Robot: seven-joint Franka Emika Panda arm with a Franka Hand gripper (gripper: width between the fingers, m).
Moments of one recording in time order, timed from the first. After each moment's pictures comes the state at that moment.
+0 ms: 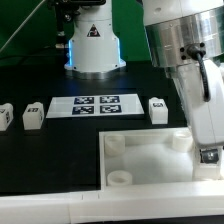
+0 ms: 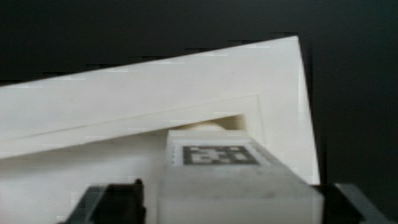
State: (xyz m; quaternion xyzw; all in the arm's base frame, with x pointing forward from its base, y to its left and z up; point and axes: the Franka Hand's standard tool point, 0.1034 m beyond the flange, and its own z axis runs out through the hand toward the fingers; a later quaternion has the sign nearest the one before) arm 0.629 0.117 0.061 -0.66 0.74 0.02 0.13
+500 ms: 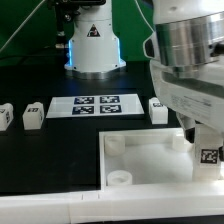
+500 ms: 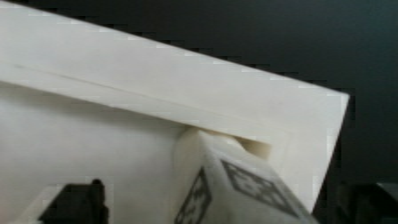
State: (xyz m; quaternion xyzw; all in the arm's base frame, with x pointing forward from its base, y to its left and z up) arm 0.624 0.125 0.060 -0.85 0.52 -0.01 0.09
